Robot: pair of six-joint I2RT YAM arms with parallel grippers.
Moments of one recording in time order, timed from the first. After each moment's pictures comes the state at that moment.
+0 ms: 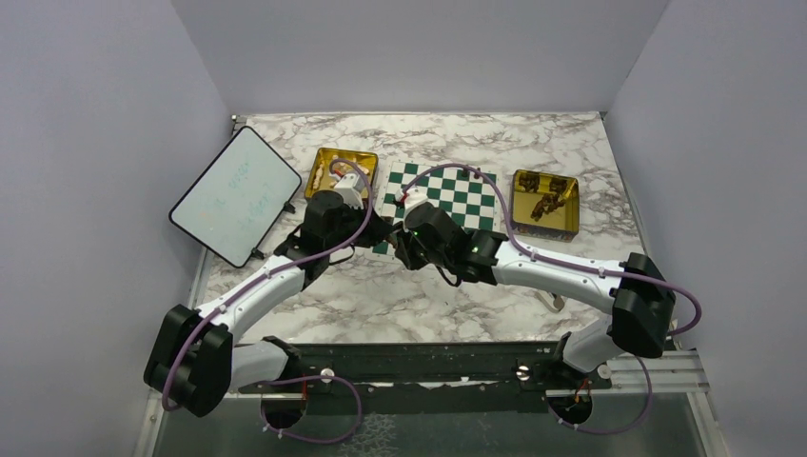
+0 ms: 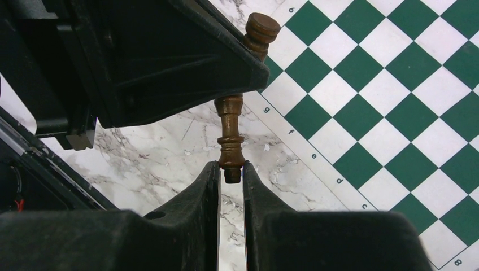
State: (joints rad) left arm -0.49 1.19 0.65 0.13 0.29 -0.51; right arm 1.04 1.51 1.12 -0.26 0.22 0.35
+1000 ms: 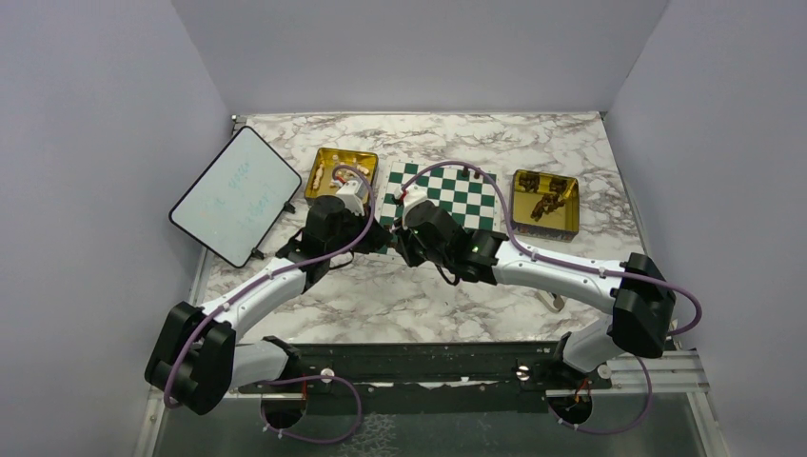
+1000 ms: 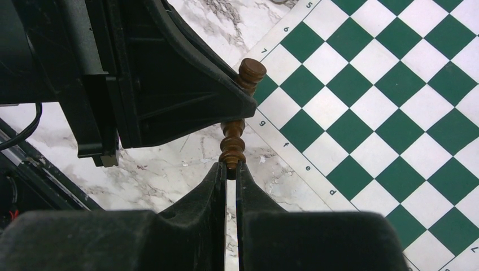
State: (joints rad) left arm -0.49 1.20 0.61 0.13 0.30 -0.47; right arm 1.04 1.51 1.12 -0.22 0.25 0.33
